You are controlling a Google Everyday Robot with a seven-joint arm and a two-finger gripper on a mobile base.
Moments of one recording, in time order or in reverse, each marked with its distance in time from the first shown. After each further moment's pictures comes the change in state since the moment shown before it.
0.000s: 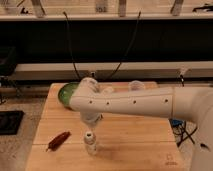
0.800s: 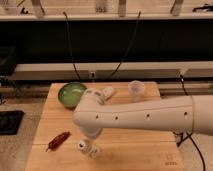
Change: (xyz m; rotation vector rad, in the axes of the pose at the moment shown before) arm -0.059 0.030 -0.019 0.070 -0.044 -0.063
